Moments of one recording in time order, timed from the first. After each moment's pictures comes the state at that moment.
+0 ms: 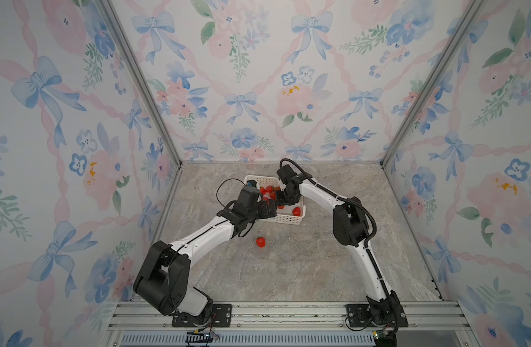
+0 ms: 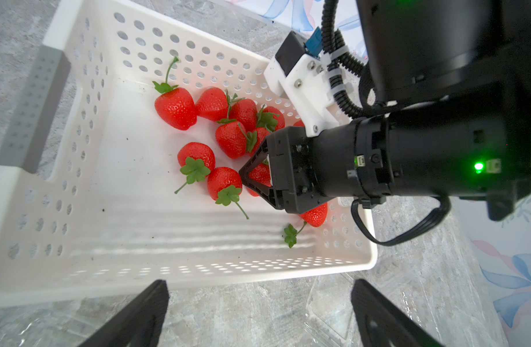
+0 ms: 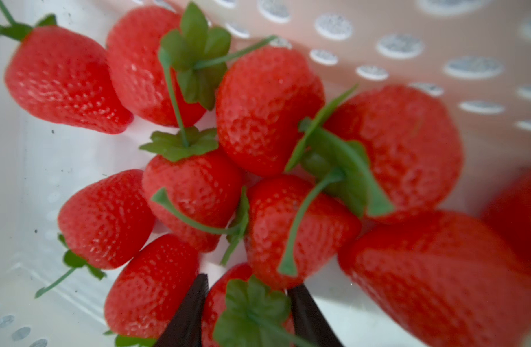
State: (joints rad) left arm -0.53 1.46 0.95 -0.16 0.02 -0.57; right arm 0.58 2.47 2.18 -0.90 -0.10 0.39
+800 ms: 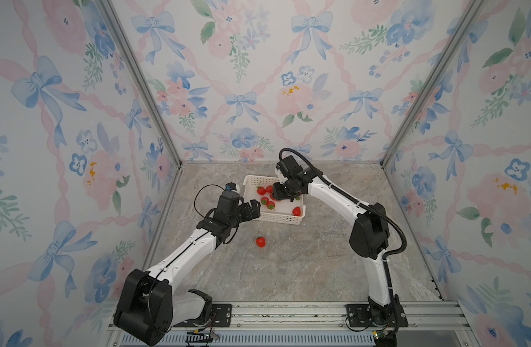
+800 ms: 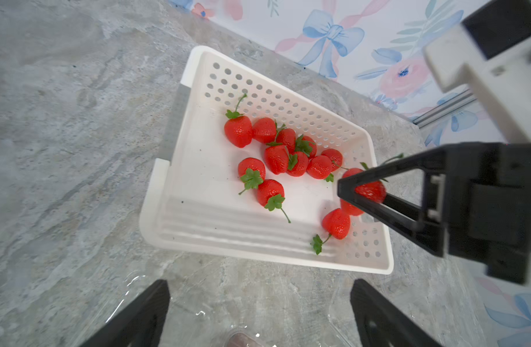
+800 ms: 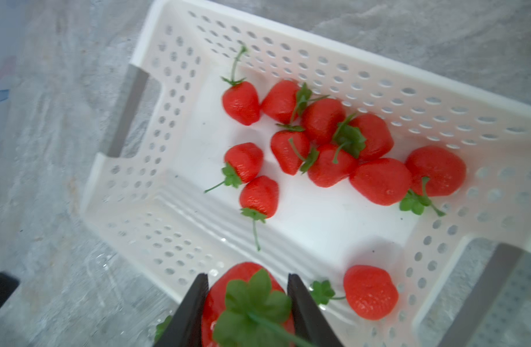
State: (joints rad) left arm -0.38 1.21 0.77 -0.16 0.02 -0.58; right arm 0.70 2.13 2.03 -0.89 -0.05 0.38
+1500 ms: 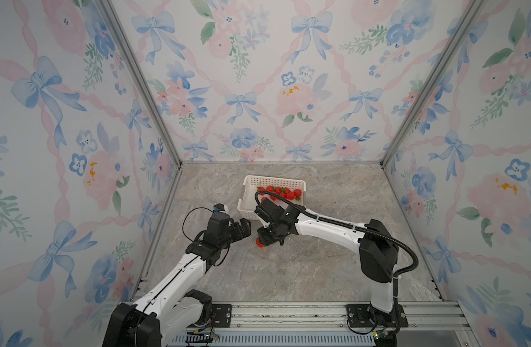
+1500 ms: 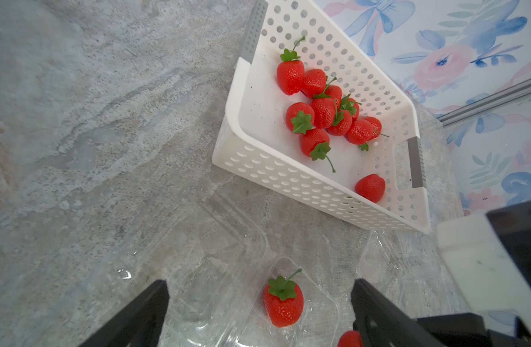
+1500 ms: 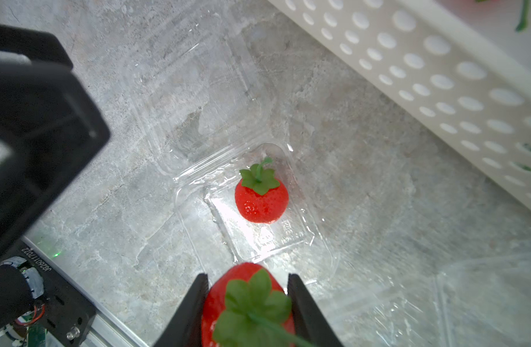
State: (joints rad) left arm -0.35 0.98 0.51 -0.19 0.03 -0.68; right arm 1.00 1.97 1.60 -0.79 -0.05 0.48
